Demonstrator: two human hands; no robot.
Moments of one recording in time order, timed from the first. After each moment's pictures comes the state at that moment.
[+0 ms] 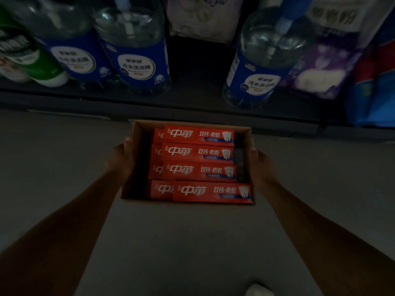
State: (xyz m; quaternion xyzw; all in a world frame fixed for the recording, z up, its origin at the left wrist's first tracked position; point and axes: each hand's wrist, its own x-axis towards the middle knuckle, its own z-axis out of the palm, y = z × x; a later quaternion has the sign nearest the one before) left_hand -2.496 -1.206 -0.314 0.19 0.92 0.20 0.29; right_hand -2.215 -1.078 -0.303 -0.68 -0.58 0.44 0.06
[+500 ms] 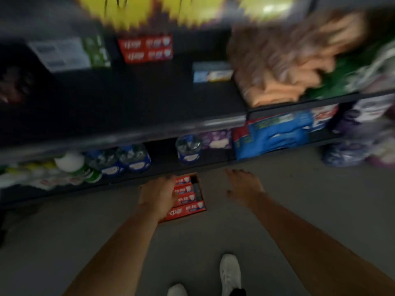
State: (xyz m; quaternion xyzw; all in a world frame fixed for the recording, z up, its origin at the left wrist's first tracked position) left_hand -2.365 -1.182 0.115 0.64 0.73 -0.09 0.21; right_hand -2.149 -1.107 0.111 -0.53 -0.80 0.17 -0.22
